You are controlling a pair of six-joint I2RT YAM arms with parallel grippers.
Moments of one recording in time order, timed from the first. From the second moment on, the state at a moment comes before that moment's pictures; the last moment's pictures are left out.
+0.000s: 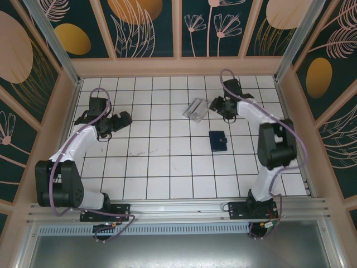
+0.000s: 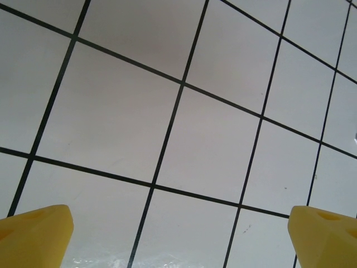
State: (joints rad) left arm -0.04 1.42 0.97 -0.53 0.18 -0.51; right arm 0.25 1.76 1.29 -0.50 -0.09 0.66
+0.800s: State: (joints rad) left arm -0.04 1.40 0.89 -0.43 0.39 -0.52; right arm 0.38 1.63 0.87 -0.42 -0.09 0.44
